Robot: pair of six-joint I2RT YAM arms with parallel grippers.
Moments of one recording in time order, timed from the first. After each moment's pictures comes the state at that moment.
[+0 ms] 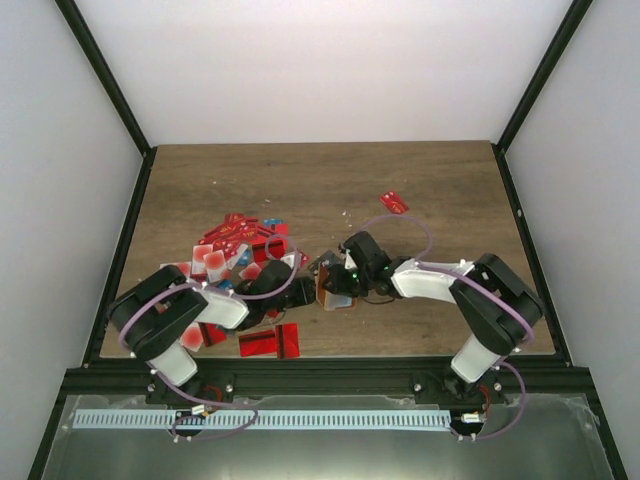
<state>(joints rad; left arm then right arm) -0.81 1.67 0.47 0.55 0.15 -0.95 0.73 1.60 0.74 -0.03 -0.33 0.79</state>
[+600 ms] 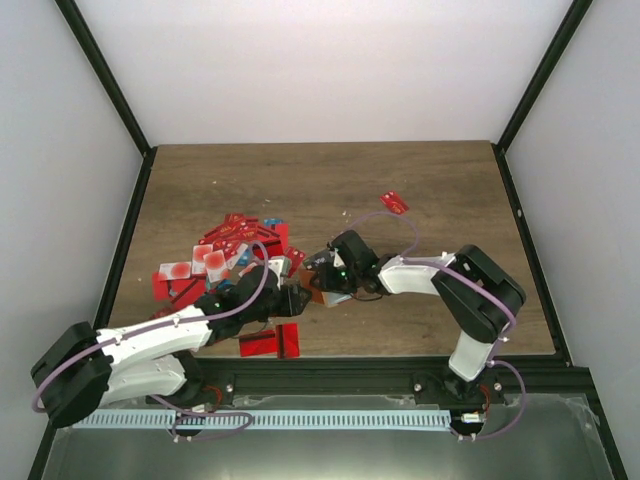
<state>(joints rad) -0.91 1.12 0.44 -0.02 0.05 -0.85 0.76 1.74 0.82 0.03 -0.31 0.78</state>
